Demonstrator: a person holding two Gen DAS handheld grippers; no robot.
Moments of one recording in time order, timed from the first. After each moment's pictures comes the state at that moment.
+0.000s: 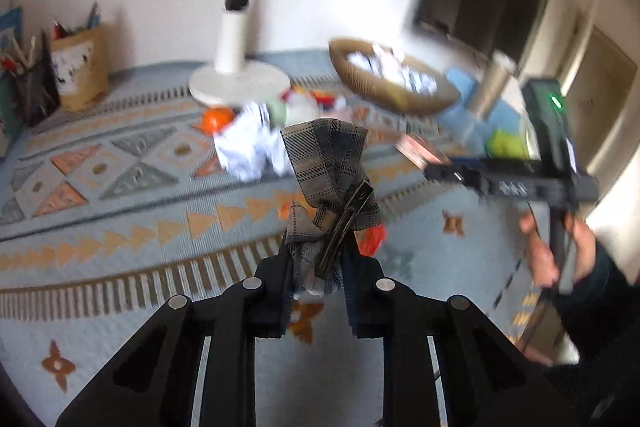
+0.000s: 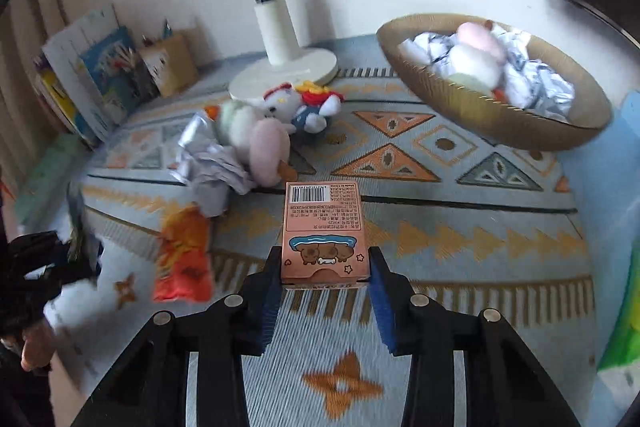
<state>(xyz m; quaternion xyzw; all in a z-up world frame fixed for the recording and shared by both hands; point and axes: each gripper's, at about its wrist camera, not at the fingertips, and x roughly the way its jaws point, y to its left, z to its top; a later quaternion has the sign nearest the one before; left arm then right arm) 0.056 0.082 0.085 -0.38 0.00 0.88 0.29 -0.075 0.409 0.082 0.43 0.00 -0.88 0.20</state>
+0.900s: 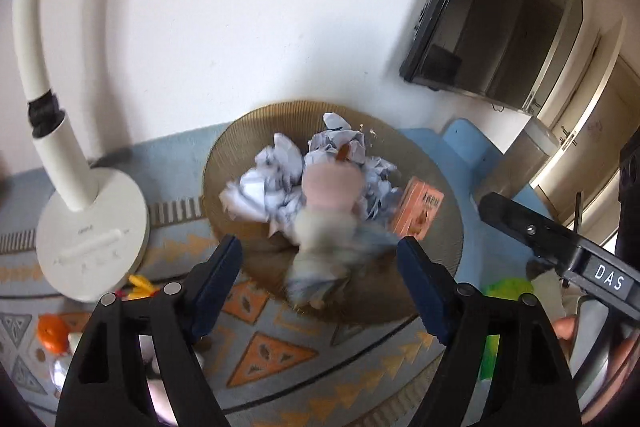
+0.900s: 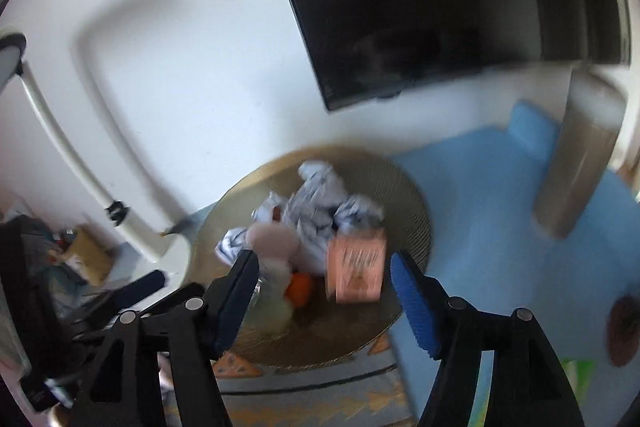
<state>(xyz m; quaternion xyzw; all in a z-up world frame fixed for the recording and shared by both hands) -0.114 0.309 0.129 -0.40 -0.02 0.87 0.29 -0.190 0.559 0.190 0.36 -0.14 -0.92 0.03</state>
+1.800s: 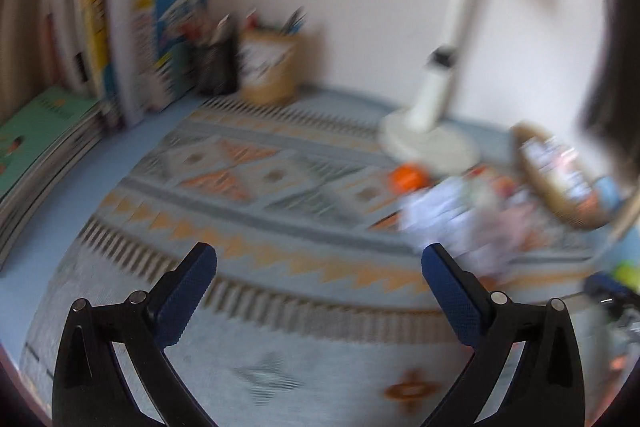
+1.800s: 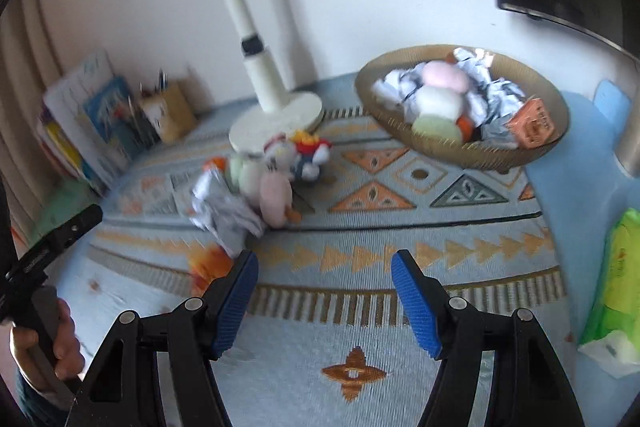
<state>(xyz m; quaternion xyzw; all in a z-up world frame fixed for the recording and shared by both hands) 0.023 0.038 0.072 -0.35 -0.07 0.93 -0.05 -0.062 0.406 0.112 0.40 -0.03 -0.90 0.16</state>
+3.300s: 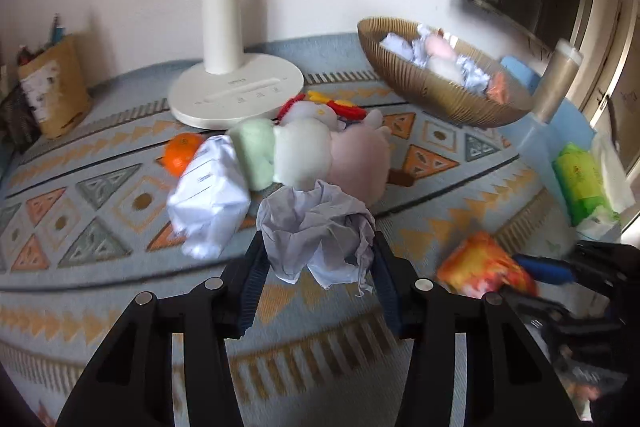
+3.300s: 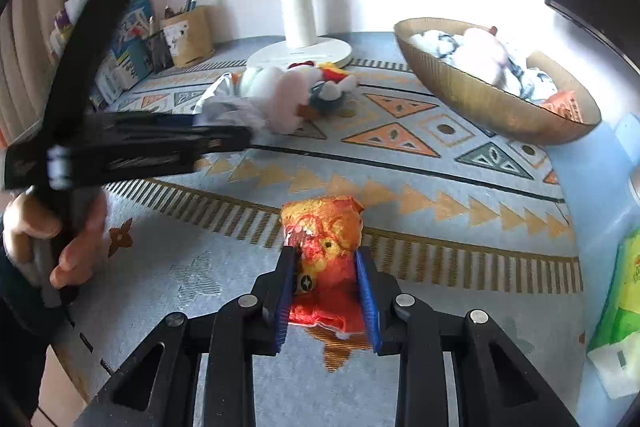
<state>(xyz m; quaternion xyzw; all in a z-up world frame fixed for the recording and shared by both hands) -0.020 0.162 0.061 -0.41 0.03 0.89 0.22 -0.043 0.402 0.071 0.43 0.06 -0.88 0.20</state>
